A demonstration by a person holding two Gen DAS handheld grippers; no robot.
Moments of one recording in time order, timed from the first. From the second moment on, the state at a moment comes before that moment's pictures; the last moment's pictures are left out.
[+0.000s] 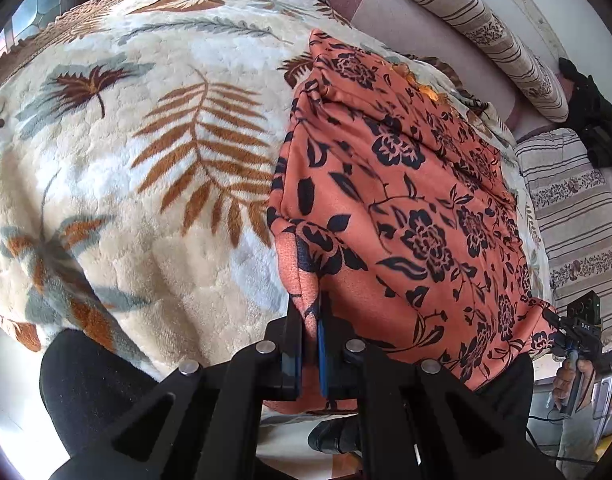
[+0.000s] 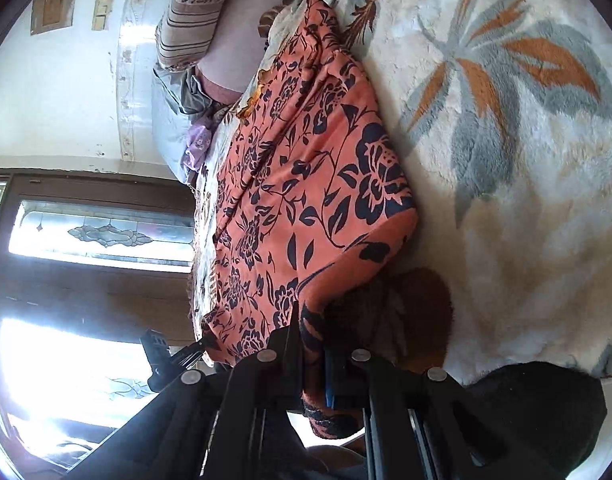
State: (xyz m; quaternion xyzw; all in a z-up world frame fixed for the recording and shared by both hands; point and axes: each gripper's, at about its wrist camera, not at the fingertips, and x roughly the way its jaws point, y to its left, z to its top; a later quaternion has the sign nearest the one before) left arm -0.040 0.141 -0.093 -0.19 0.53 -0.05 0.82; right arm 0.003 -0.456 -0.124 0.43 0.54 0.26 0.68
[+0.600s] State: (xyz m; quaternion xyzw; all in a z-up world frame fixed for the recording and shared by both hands) left arm 0.260 0.142 -0.090 -0.12 0.48 0.03 0.87; right arm 0.264 -0.456 -0.111 0.42 0.47 0.12 0.77
